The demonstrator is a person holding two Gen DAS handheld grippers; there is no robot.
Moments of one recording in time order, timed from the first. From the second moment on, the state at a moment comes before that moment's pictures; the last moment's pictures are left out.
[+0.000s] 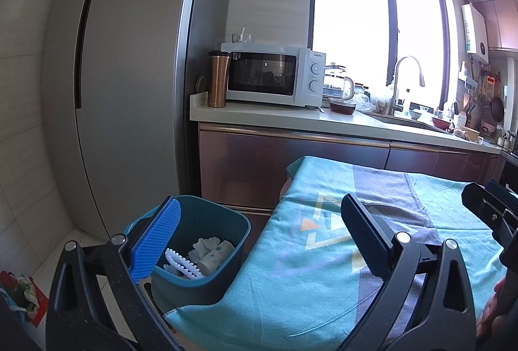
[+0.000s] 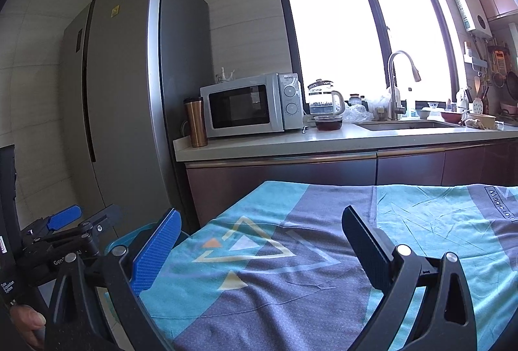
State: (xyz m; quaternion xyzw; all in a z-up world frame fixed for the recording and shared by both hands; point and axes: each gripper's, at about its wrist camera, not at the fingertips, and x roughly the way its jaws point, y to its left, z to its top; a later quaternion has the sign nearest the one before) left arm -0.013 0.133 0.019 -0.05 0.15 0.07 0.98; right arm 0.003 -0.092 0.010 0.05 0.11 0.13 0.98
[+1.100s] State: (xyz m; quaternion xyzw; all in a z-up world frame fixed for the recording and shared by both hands) left arm -0.010 0.125 0.022 -0.05 0.15 0.07 0.99; right arm 0.002 -0.099 0.015 0.05 0.10 0.13 0.99
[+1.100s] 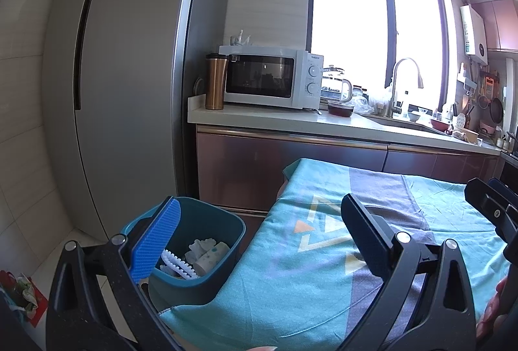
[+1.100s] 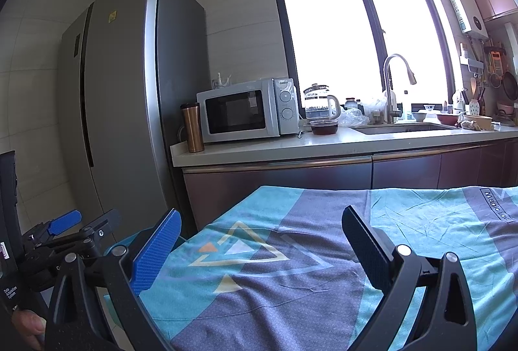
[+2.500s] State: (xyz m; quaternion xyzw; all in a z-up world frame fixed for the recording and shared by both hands) left arm 0.008 0.098 0.009 -0.04 0.18 0.04 0.98; right arm 0.006 -0.120 0.002 0.07 0.12 0.11 0.98
